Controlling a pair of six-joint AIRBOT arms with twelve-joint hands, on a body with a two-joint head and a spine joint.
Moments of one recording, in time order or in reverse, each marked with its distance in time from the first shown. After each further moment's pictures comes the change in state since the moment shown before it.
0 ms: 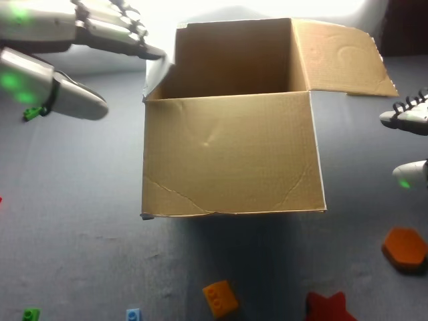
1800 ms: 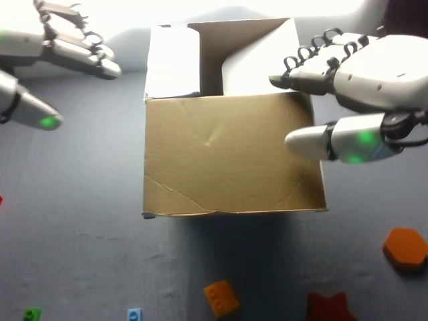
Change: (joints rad) left arm 0.001 -0.018 0.162 0.200 -0.067 -0.060; right arm 0.283 -0.046 -0.156 -0.037 -0.010 0.007
